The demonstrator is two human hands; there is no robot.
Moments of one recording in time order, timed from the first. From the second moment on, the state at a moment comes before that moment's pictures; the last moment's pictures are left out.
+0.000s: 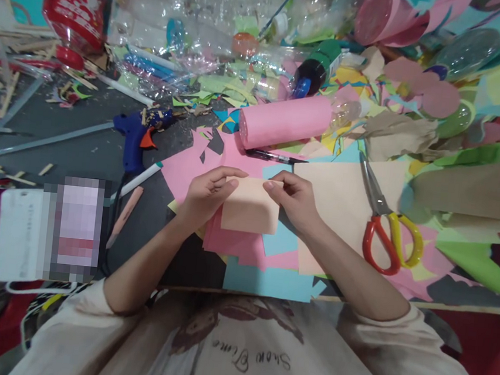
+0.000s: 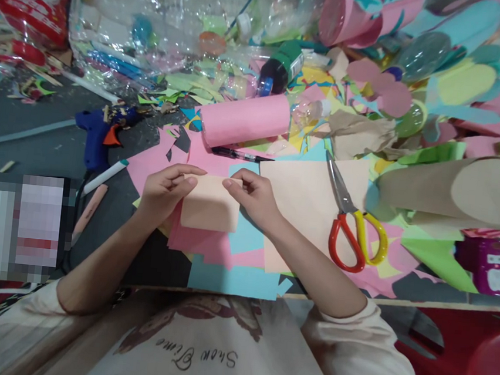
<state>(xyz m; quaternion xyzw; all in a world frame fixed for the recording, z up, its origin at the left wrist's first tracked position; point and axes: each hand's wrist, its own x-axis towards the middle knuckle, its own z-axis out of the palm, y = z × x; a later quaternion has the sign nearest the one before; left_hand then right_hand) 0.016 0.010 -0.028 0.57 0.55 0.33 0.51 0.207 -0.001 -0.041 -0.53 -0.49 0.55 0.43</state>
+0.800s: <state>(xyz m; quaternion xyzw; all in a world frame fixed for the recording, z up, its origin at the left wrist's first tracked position) 0.013 0.010 -0.026 0.59 0.53 0.34 0.51 0.207 -0.002 -0.039 -0.53 -0.49 0.55 0.43</state>
